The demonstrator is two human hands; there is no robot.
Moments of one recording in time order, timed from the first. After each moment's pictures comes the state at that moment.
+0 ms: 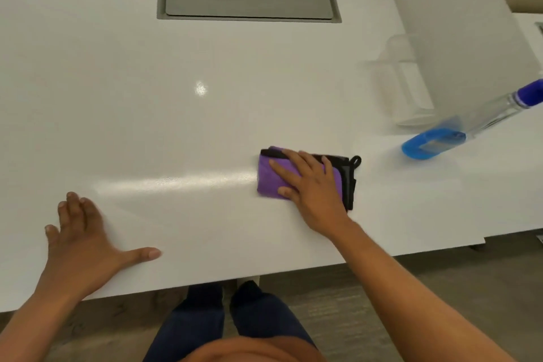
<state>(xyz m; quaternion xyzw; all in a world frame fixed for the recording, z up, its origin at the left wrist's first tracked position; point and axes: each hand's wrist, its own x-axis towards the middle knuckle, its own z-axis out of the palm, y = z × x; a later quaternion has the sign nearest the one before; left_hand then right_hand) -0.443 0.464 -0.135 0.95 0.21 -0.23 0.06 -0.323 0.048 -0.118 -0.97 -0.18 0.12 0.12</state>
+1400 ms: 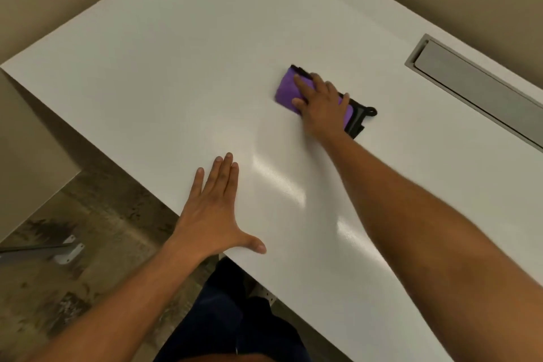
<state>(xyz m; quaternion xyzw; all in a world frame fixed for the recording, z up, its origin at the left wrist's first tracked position) -0.488 0.497 -0.131 0.93 0.28 -0.17 0.17 -0.182 0.472 -0.116 -0.92 -0.37 0.13 0.04</state>
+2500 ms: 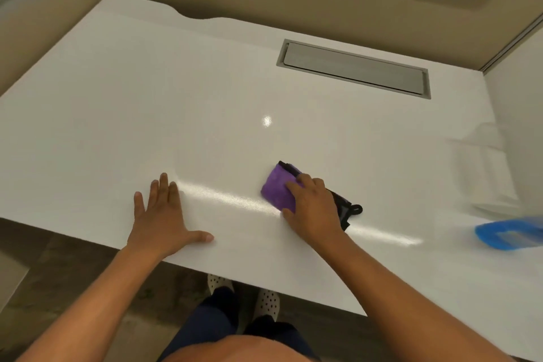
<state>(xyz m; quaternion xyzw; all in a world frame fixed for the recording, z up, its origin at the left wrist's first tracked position) -0.458 0.469 -0.078 0.93 0.27 -0.23 0.09 -0.316 0.199 -0.074 -0.96 -0.26 0.13 0.02</state>
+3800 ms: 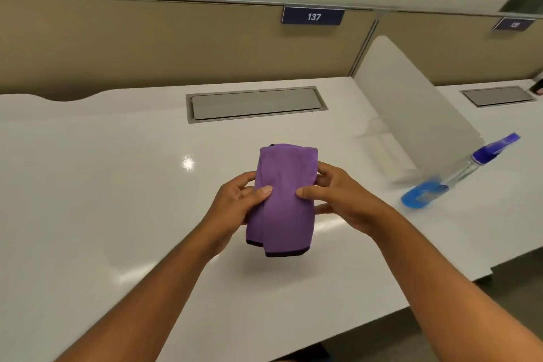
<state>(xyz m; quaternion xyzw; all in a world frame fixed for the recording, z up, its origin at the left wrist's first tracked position) -0.265 0.373 0.007 0.67 0.03 -0.20 0.72 -0.261 0.136 0.058 -0.73 0.03 0.23 0.64</state>
